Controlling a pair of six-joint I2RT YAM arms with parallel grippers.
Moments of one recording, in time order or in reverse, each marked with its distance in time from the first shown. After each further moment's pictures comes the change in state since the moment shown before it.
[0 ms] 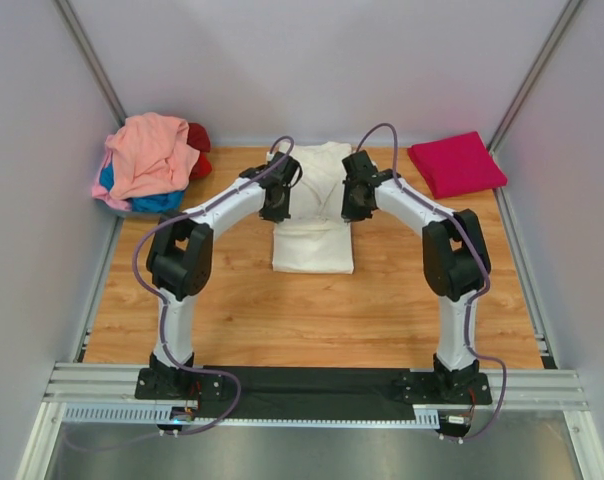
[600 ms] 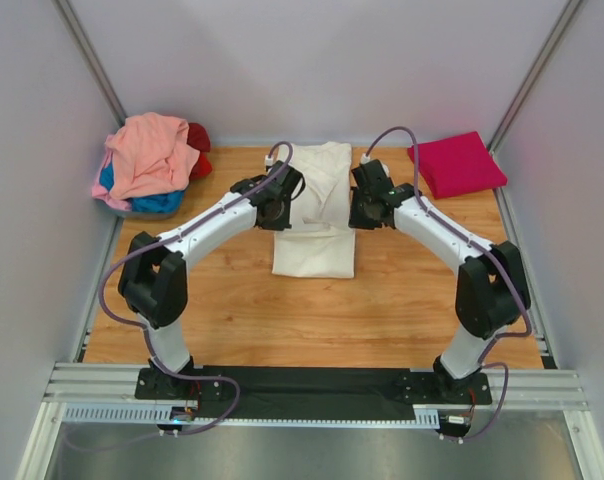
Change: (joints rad) left arm -0.106 -0.266 -0.171 -0.032 -0.072 -0.065; right arm 0.059 -0.341 -0.252 0.018 0.046 0.029
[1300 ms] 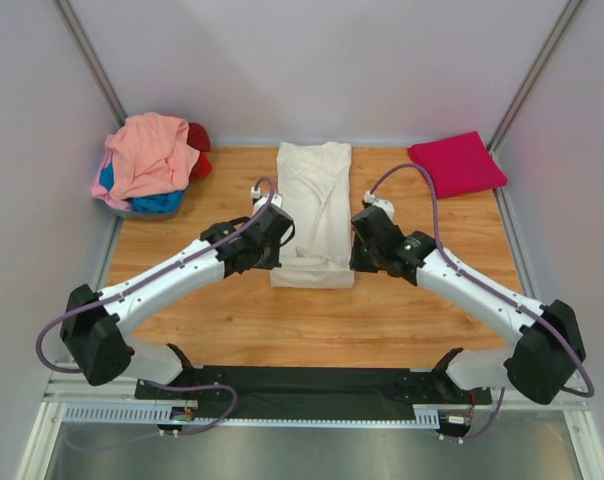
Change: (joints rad) left arm -0.207 -0.435 -0.364 -0.042 -0.081 -0.153; right arm 0.242 -0.410 -0.357 -0.021 0.093 0.178
